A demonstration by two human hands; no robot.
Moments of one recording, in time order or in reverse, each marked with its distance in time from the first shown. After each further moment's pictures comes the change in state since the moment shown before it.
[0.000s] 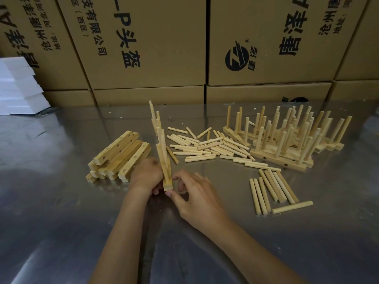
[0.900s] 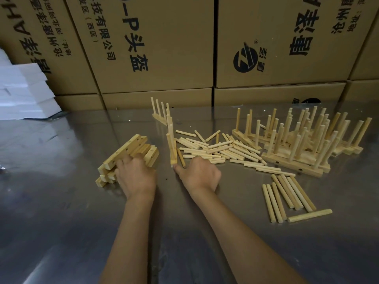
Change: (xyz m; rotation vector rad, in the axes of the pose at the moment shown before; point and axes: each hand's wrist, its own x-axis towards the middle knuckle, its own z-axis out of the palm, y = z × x) left_hand 0.008 -0.017 -0.015 0.427 0.524 0.015; right_hand 0.088 0.014 0.040 -0.273 0.118 0.577
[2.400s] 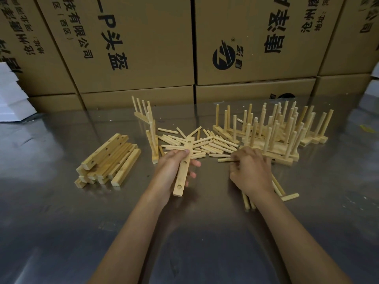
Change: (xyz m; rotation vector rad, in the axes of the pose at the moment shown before) left_hand -0.054 0.072 -0.001 -1.326 -0.798 -0.044; right_hand -0.001 0.139 -0.096 -0.190 0.123 -0.126
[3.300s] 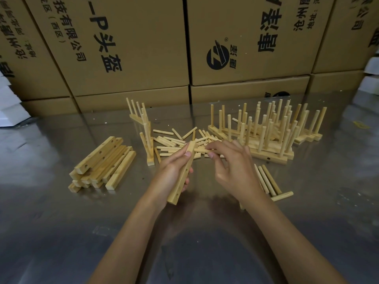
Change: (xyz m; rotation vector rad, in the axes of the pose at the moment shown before) left_hand -0.001 -0.005 0.005 0.053 -0.107 0.029; right_hand -0.013 -0.027 -0.019 0.400 0.205 -0.345
